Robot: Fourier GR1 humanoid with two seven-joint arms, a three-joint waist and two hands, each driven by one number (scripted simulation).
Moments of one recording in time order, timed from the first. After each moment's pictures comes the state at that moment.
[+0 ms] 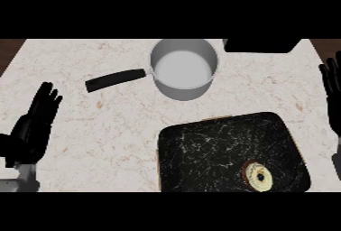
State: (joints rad) left arm -0.05 0.41 -0.06 -1.56 0.33 0.21 0.00; right arm -0.23 -0.51 -0.03 -1.40 -0.47 -0.14 -0.24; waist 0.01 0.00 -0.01
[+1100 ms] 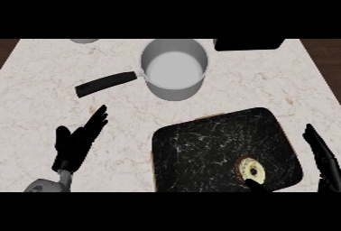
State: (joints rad) left arm -0.06 0.36 -0.27 -1.40 0.26 0.06 0.11; right arm 0.33 -0.46 0.38 -2.09 0.25 -0.73 0.00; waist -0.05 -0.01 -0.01
